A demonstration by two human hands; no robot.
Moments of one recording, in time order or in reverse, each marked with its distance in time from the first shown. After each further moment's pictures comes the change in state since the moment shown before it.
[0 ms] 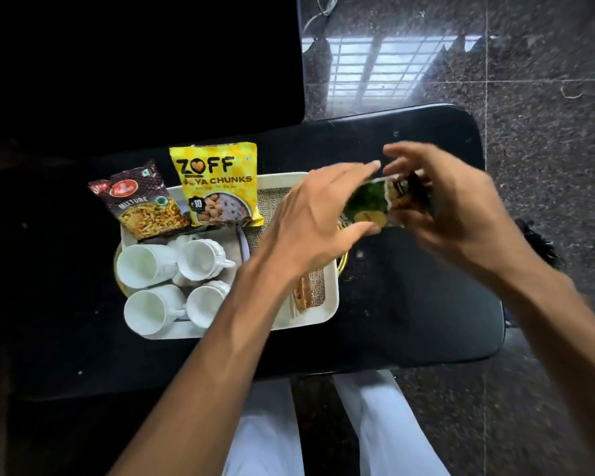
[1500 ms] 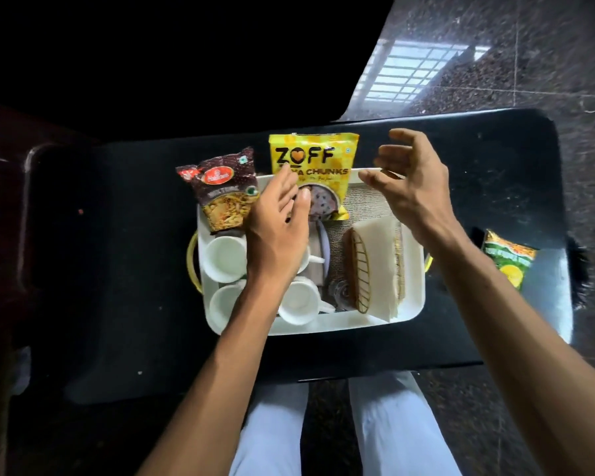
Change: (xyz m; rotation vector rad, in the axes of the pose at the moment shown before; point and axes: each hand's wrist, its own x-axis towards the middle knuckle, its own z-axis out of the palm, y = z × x) left_hand -0.086 -0.133 -0.057 -0.723 0.431 -0.520; right_hand 0.088 -0.095 0.144 0.325 0.219 0.538
